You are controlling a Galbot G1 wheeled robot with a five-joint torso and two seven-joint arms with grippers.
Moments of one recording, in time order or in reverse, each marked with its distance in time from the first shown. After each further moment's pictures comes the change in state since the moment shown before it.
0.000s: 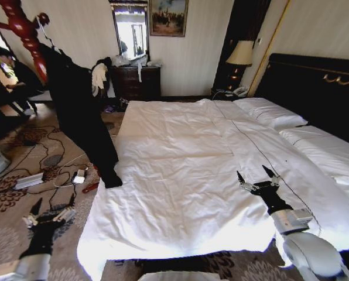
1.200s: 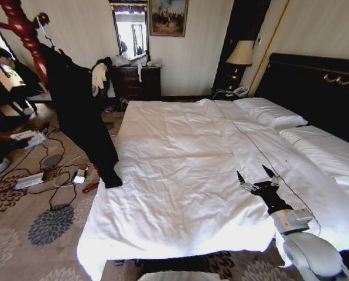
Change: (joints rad) left arm -0.065 0.693 -0.648 -0.107 -0.824 0.452 -0.178; right arm 0.000 0.000 0.000 0.000 0.000 0.000 0.000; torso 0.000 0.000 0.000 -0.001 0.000
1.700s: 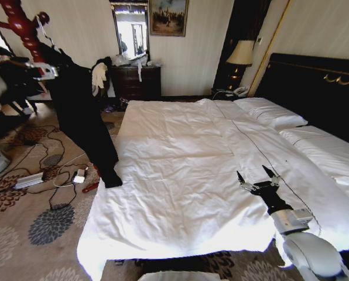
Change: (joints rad) left arm 0.131 0.669 -0.350 0.376 -0.343 0.080 -0.115; right arm 0.000 0.000 0.000 0.000 0.000 0.000 0.000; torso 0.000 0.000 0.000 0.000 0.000
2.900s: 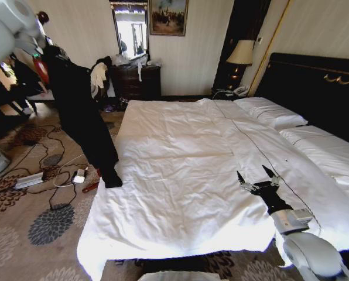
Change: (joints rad) left arm 0.017 0.848 -0.055 1.016 -0.471 0.410 -0.412; right arm 0.000 0.000 0.000 0.000 0.000 0.000 0.000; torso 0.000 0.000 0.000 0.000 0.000
